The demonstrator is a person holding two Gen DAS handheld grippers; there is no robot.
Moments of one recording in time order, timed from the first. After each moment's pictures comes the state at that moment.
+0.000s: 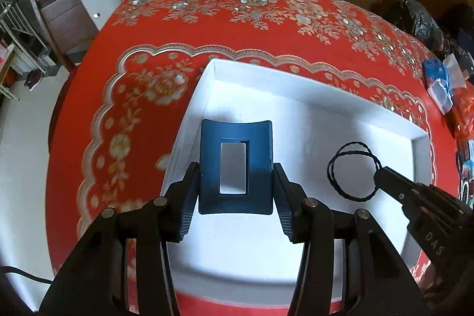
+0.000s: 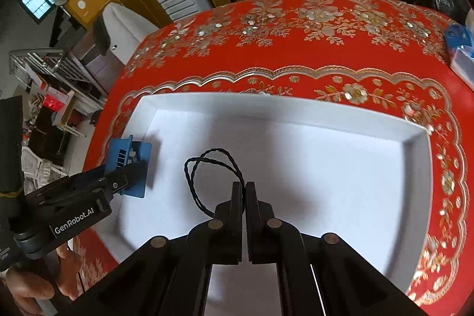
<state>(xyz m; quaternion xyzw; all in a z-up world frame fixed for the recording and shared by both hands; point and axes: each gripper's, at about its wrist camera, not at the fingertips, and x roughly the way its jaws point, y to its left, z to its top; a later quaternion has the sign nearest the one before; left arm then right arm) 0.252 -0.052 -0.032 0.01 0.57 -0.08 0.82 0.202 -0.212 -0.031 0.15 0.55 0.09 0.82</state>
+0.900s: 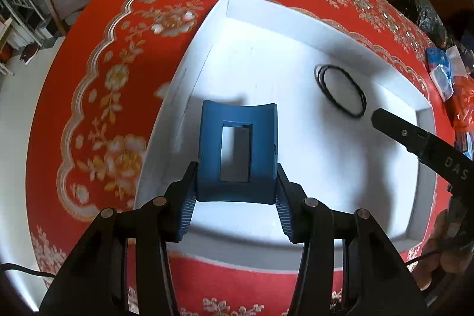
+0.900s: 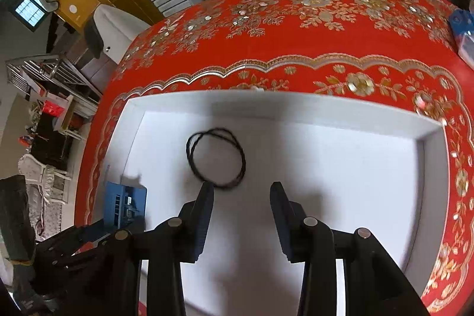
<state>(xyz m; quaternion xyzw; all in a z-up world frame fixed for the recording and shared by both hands) 0.209 -0.035 -0.059 -0.02 0.61 -0.08 0.79 0.208 -0.220 -0.050 0.17 0.56 0.10 0.81</state>
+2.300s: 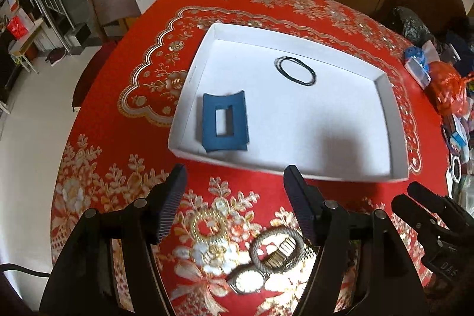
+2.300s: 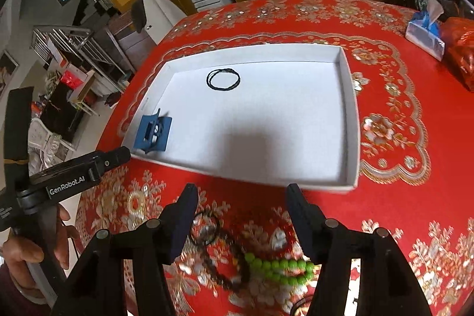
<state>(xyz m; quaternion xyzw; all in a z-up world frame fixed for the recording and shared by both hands) 0.055 -0.026 0.008 -0.02 0.54 -0.04 0.84 0.007 -0.237 0.007 0.11 0.52 0.14 0.83</state>
